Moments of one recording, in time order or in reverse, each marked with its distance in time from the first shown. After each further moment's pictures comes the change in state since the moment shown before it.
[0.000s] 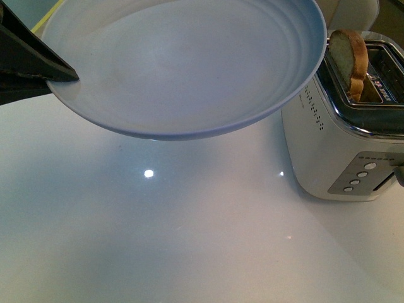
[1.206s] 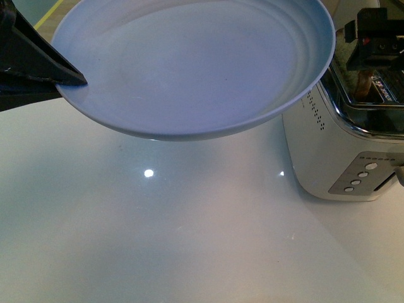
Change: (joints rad) left arm -0.016 0.020 0.016 -0.020 0.017 -0.032; right arm 0.148 0.803 0.779 -0.797 0.062 0.025
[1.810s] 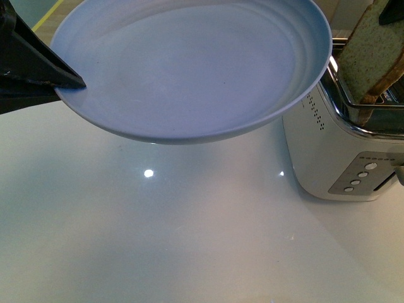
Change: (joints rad) left arm -0.002 0.000 0.000 -0.006 -0.006 0.000; right arm -0.002 0.019 0.170 -0.132 0.047 -0.043
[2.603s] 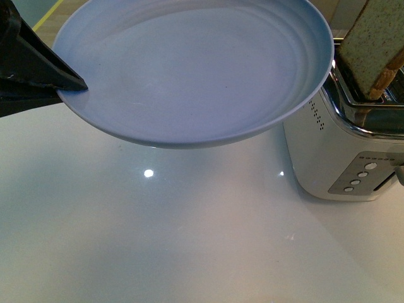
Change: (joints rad) left arm -0.010 0.000 0.000 -0.006 -0.012 0.000; right arm -0.016 -0.027 0.134 -0.138 -0.029 -0.003
